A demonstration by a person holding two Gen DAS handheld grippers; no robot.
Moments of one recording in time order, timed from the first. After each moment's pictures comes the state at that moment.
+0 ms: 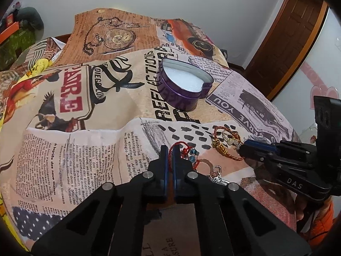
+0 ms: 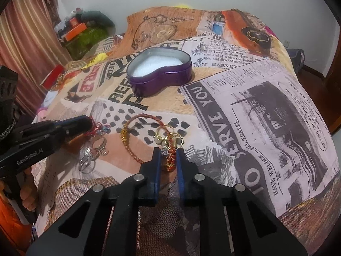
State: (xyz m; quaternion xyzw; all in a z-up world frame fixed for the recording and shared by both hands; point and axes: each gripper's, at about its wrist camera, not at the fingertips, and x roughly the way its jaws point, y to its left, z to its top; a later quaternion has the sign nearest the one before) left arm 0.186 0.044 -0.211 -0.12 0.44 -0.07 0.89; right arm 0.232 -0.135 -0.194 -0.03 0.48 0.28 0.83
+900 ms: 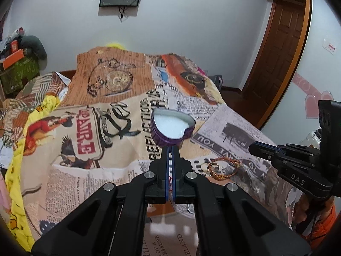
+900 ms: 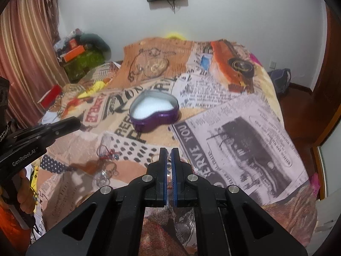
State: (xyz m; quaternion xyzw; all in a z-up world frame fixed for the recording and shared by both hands) left arm 0.163 0.039 -0.135 -0.09 0.34 -0.06 0.93; right arm 0.218 -0.148 -0.133 -0.03 0.39 0.25 0.88
